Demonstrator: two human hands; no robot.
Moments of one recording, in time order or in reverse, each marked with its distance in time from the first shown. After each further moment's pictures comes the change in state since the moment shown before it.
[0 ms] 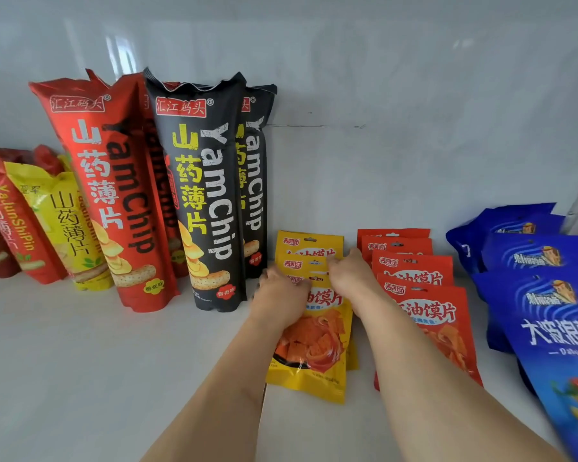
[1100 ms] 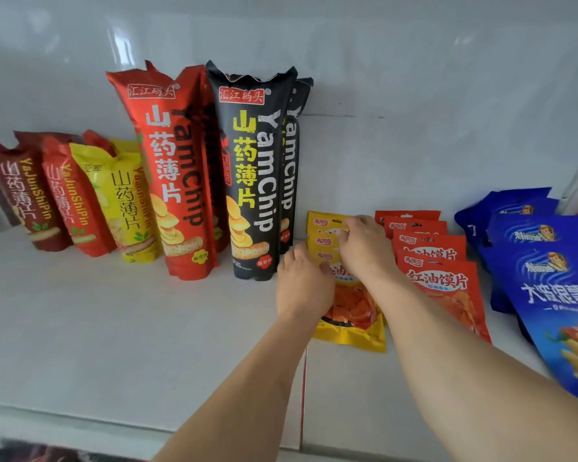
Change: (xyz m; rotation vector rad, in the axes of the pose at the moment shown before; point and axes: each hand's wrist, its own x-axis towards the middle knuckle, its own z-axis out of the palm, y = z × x) left_hand -0.059 -0.018 -0.021 0.065 0.189 0.269; right_hand -0.055 -0.015 0.007 -0.457 0.238 -0.444
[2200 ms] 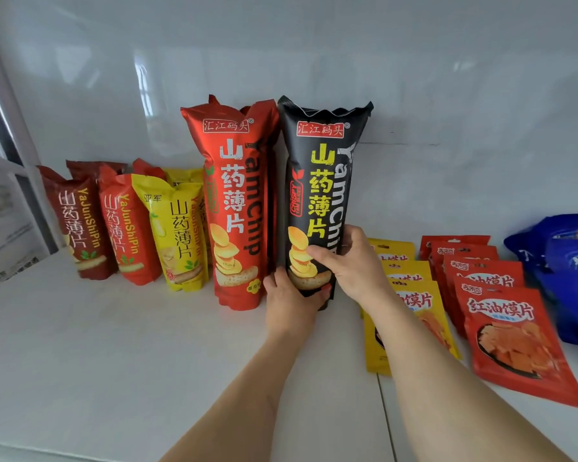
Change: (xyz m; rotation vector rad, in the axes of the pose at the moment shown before) left_hand 0.041 -0.097 -0.057 -0.260 0.057 -0.103; right_hand -0.009 -0.108 0.027 0.733 0.000 -0.020
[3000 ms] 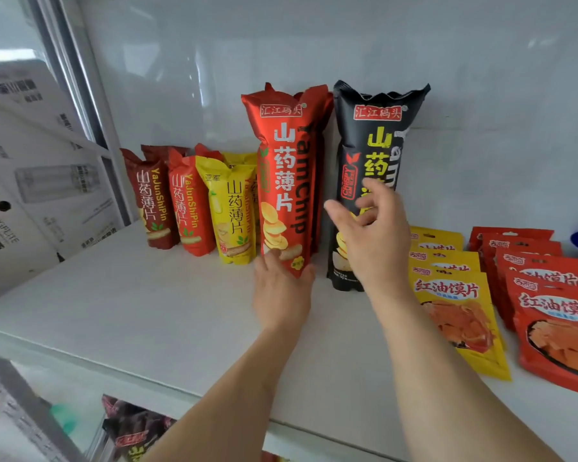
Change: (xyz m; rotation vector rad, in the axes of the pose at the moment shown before) left_hand -0.027 -0.018 -0.067 0.199 0.337 0.003; right_hand -0.039 -0.059 0.027 0.064 0.299 -0.239
